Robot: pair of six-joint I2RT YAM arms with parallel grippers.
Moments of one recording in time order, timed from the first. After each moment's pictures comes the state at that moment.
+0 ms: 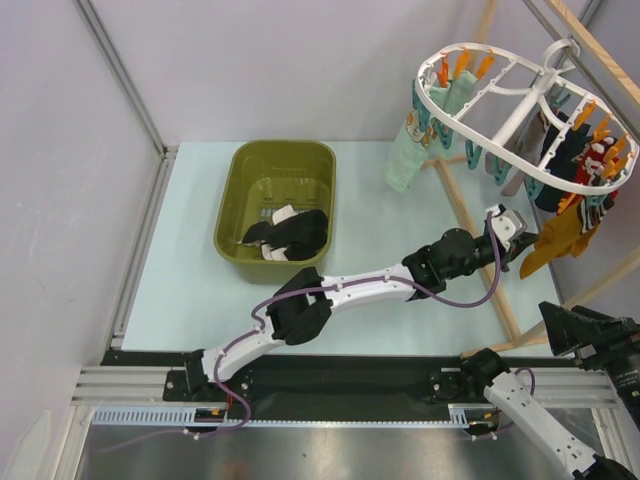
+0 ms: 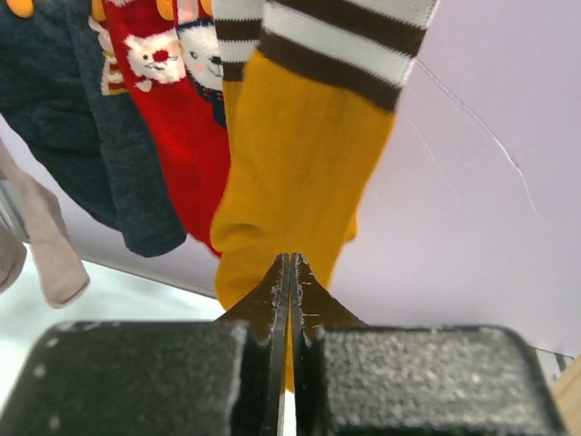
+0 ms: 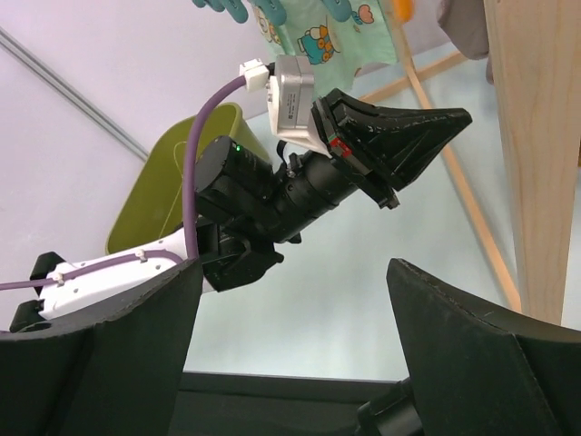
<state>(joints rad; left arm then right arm) -1.24 2.52 2.26 0.53 0.02 -0.06 0.55 0.32 1.60 -1.34 0.38 0.53</state>
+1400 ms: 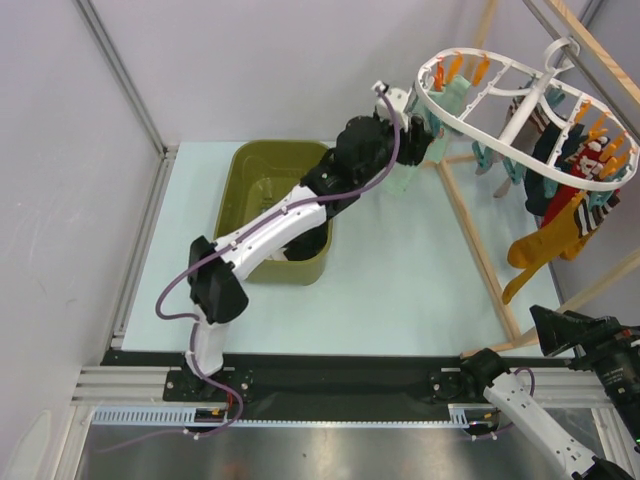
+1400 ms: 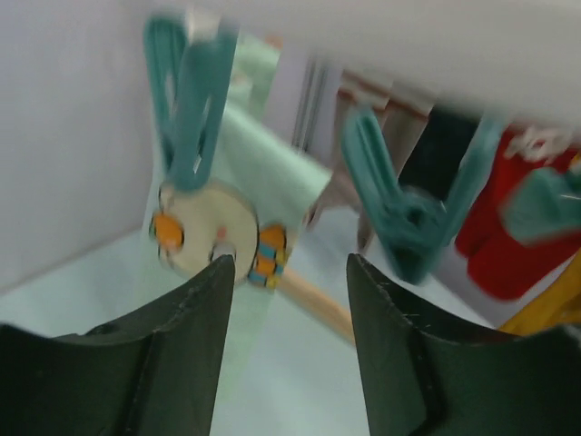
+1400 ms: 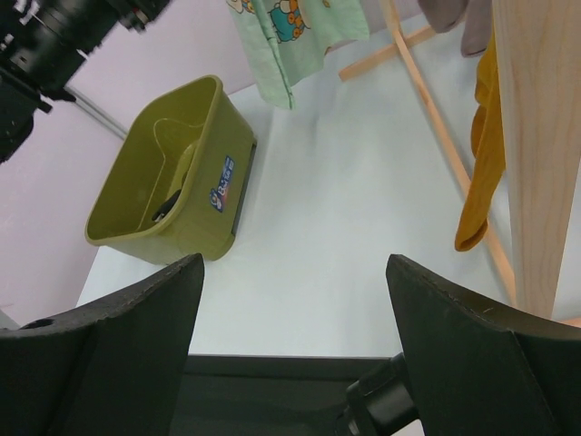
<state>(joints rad) -0.87 2.03 2.12 0.00 -0.11 -0.17 0.55 0.28 1.52 -1.36 0.39 0.55</state>
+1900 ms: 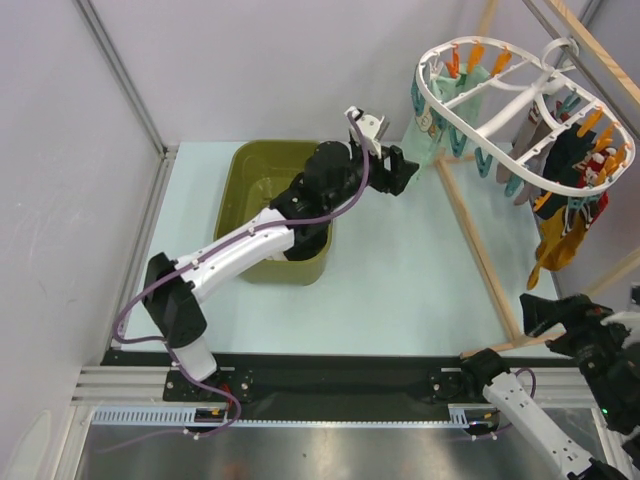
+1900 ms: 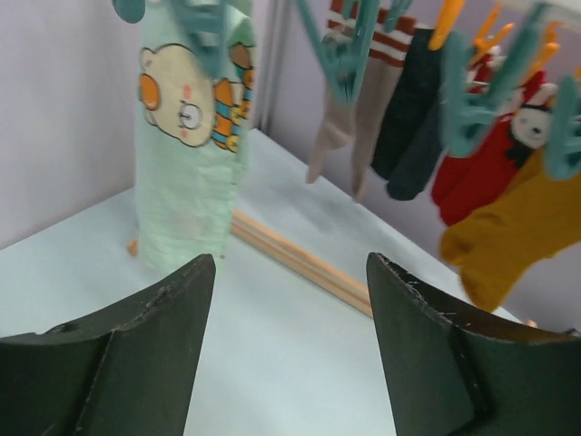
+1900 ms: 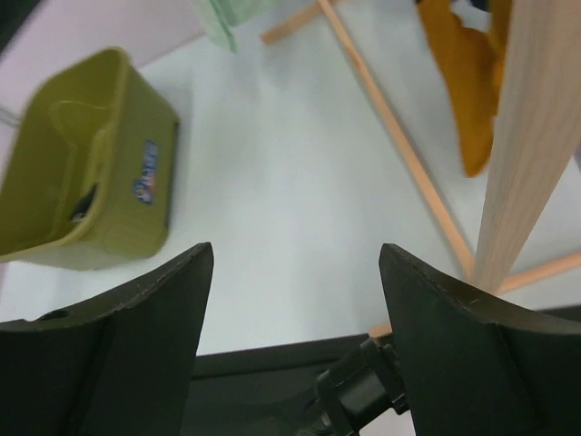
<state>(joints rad) -0.87 1.73 1.64 0.12 -0.02 -0.19 0.50 0.32 1.43 -1.36 0.46 0.54</state>
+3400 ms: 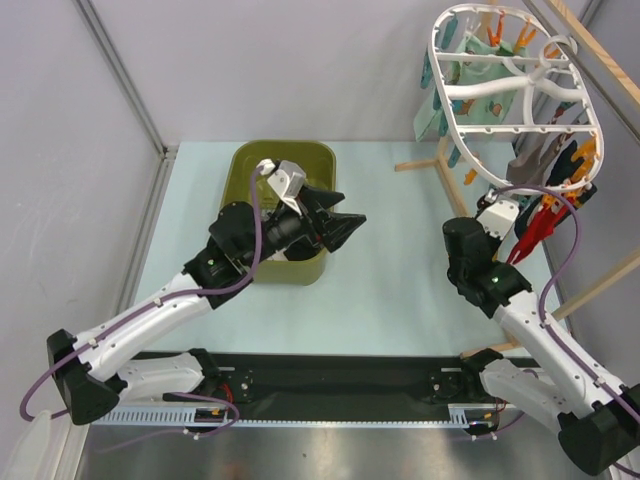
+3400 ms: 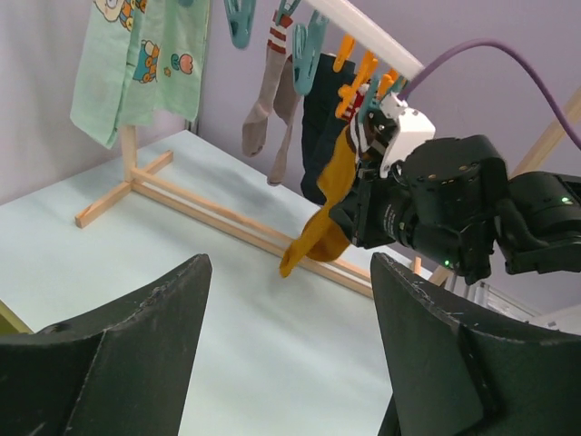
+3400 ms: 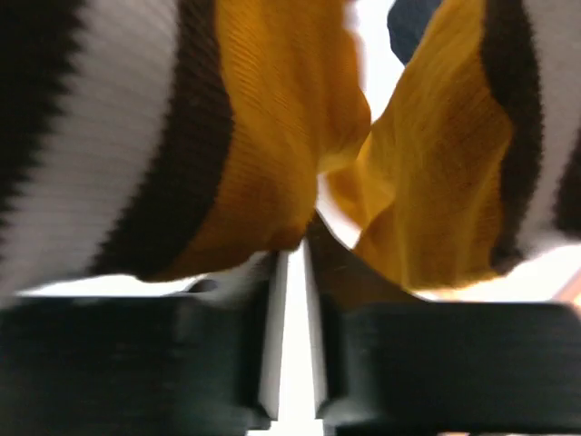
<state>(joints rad) -0.87 1.09 1.05 0.20 0.15 -0.29 0.46 0.90 0.81 -0.51 0.92 0.53</state>
